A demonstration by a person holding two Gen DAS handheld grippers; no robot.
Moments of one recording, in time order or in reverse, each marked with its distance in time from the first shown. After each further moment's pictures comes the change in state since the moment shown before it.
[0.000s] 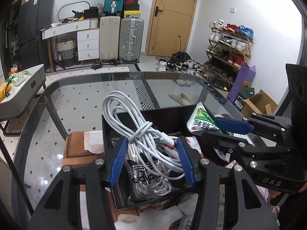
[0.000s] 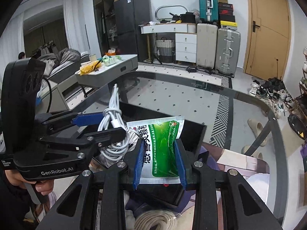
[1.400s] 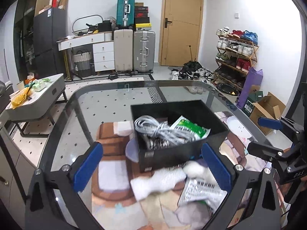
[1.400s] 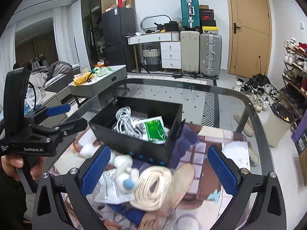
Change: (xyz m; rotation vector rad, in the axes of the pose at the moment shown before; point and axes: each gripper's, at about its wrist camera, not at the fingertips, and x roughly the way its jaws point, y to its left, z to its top) left arm -0.088 -0.010 -0.041 0.006 -0.097 0.134; right arm -0.089 0.004 -0.063 0.098 -0.085 -0.074
